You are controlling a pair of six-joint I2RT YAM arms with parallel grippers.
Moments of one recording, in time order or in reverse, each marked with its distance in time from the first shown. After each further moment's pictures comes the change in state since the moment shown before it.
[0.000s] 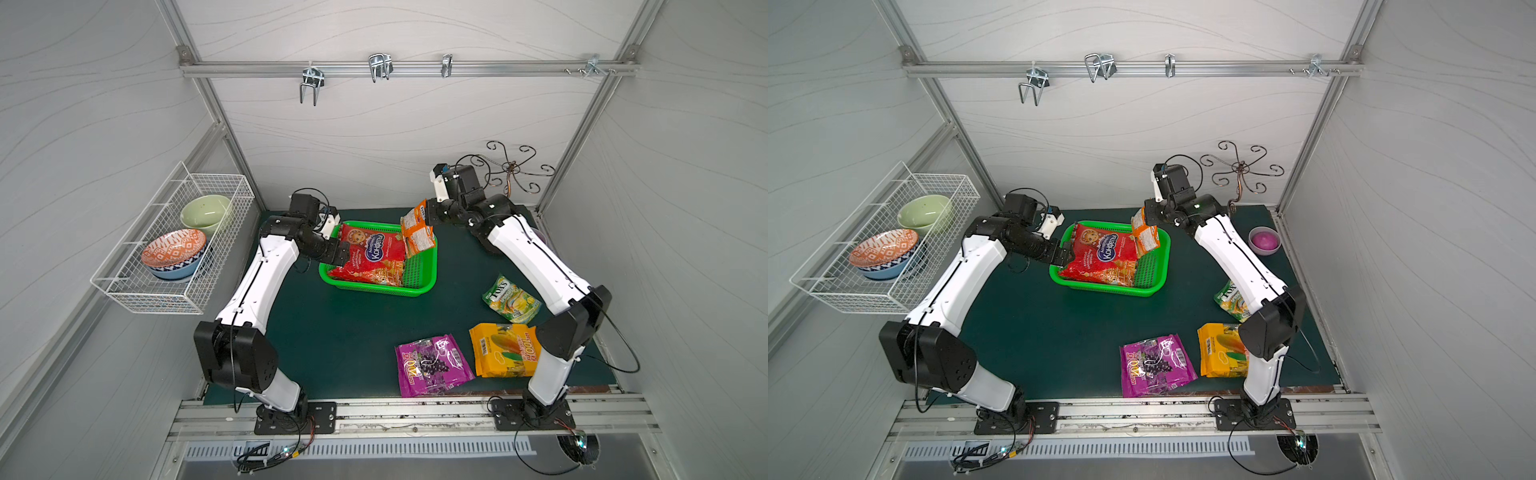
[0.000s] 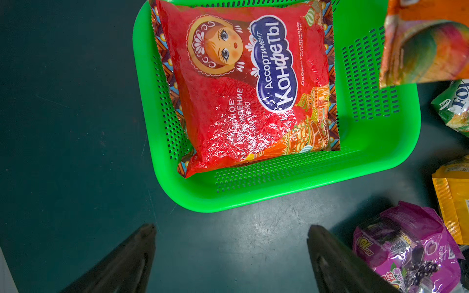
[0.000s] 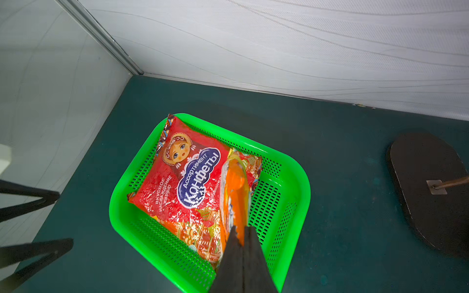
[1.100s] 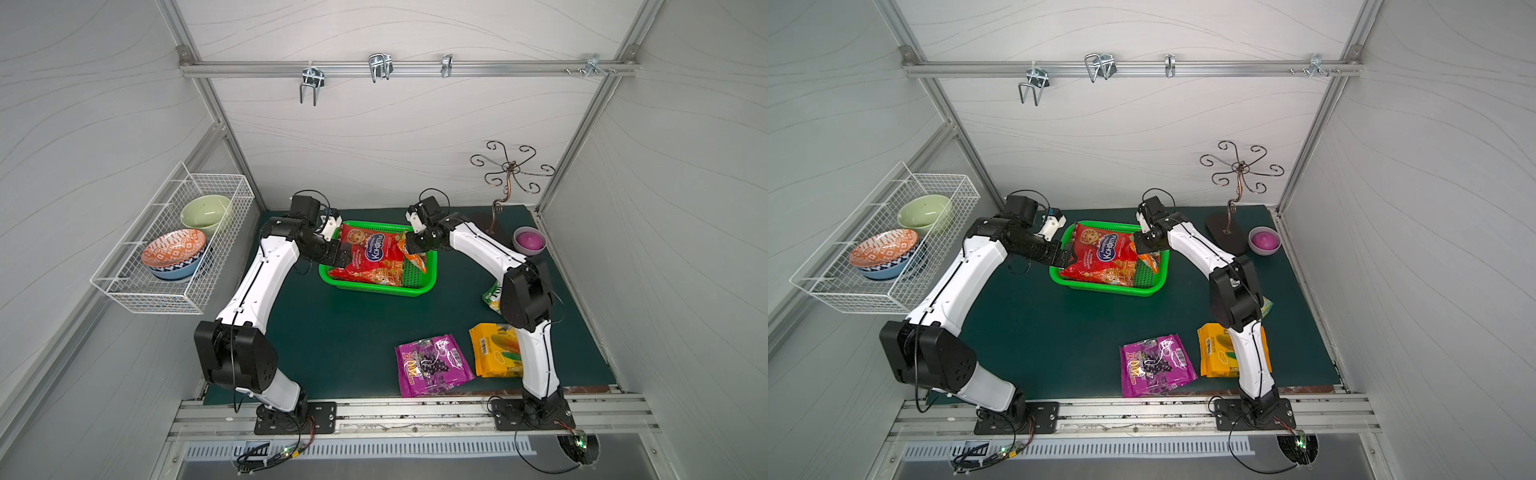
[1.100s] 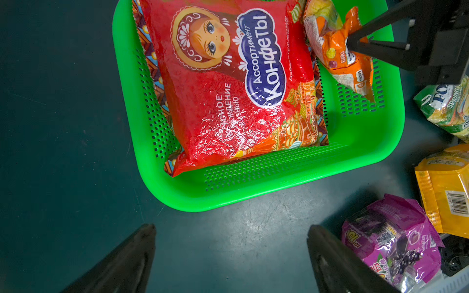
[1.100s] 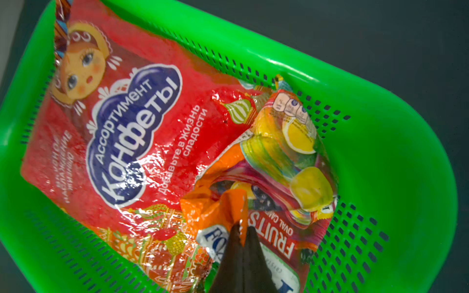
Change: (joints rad) left arm 0.000 -0.001 -0.017 -0.002 0.047 -0.004; right arm -0.026 0.290 -0.095 0.080 -0.195 0.032
